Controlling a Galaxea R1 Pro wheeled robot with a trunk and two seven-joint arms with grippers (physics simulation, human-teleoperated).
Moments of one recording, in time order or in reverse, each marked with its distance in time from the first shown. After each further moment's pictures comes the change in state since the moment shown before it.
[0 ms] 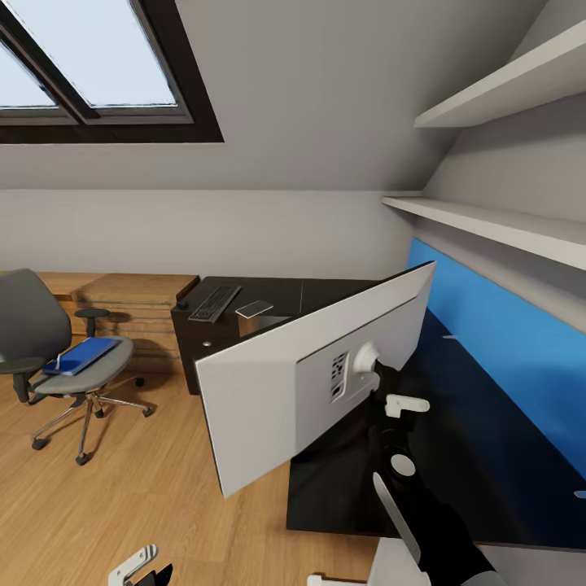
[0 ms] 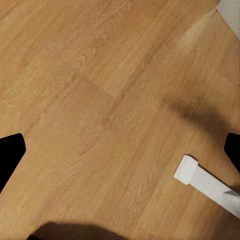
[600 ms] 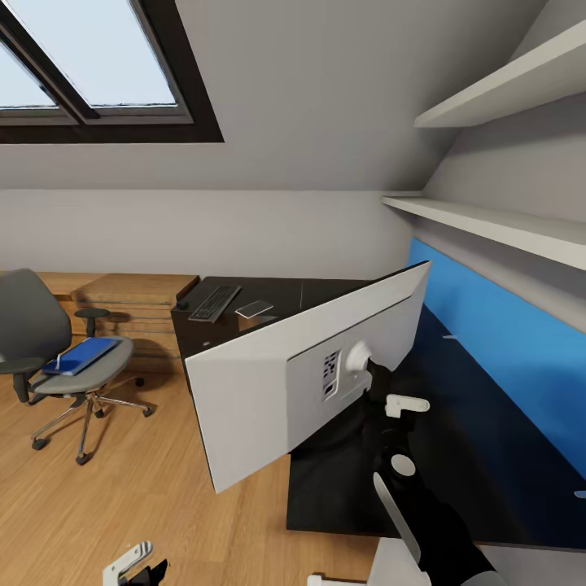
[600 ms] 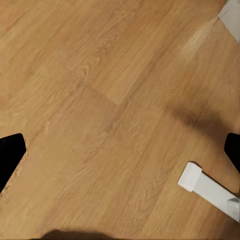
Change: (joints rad) left arm 0.000 0.018 0.002 -0.017 0.001 0.002 0.005; right arm 0.000 -0.001 -0.002 0.002 0.006 0.000 0.004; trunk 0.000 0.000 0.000
